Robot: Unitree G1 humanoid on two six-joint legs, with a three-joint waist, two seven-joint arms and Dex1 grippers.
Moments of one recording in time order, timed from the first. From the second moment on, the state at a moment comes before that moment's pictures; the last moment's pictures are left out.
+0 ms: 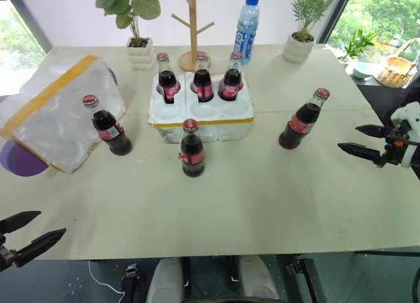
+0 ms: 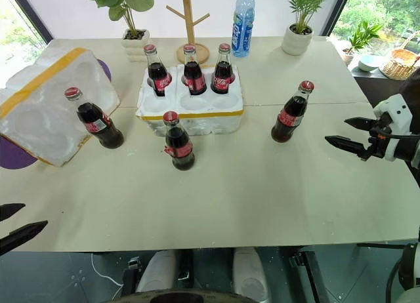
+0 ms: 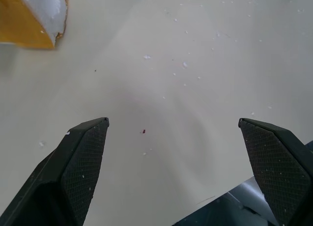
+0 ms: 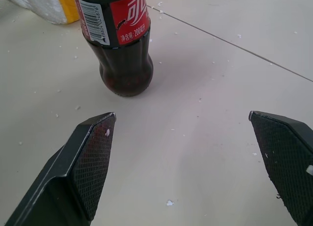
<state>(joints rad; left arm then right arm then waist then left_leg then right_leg) 0.71 0.80 0.97 -0.38 -0.66 0.60 -1.08 -0.47 -1.03 -0.25 0.59 0.33 0.27 1.22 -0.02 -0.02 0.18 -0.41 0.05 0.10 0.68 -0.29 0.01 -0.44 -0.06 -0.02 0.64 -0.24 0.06</state>
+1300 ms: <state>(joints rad) -0.14 0.85 0.45 -0.05 -0.56 0.51 -0.85 -0.21 -1.09 -0.54 -0.42 1.08 0.99 1.23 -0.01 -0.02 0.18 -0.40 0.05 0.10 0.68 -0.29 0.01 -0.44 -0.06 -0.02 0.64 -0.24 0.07</state>
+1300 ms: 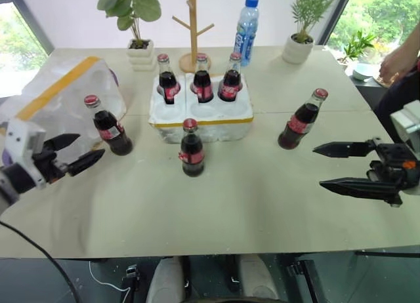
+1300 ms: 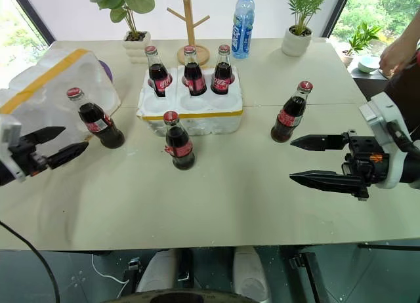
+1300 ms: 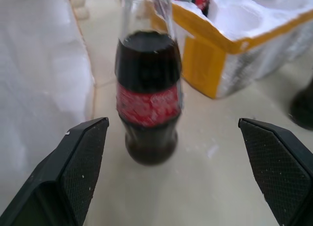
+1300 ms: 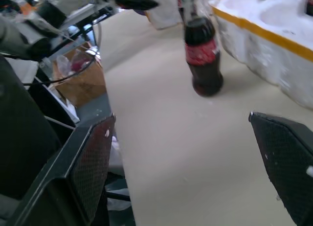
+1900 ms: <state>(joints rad) -0.47 0.72 0.24 0.33 -0.38 0.30 -0.84 -0.37 -1.04 -0.41 -0.44 1.23 1.02 0.97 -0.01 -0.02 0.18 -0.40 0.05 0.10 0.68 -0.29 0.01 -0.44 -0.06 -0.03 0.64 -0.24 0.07</state>
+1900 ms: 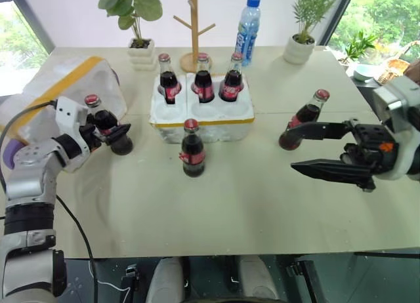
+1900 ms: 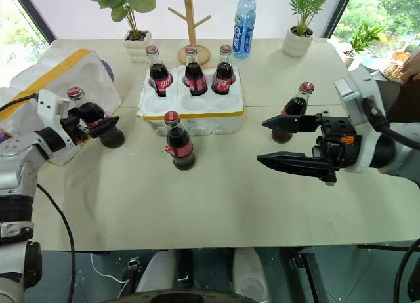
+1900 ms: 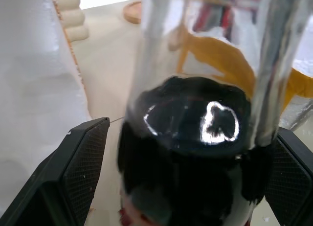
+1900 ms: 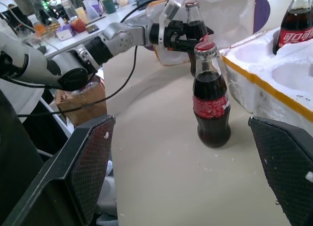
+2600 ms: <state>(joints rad) -0.82 0.87 0.13 0.26 -0.61 0.74 -1.23 -0.31 -1.02 -0.37 -0.41 1.06 0.87 0.98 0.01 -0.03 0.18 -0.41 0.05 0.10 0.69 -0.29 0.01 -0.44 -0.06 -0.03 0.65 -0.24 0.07</state>
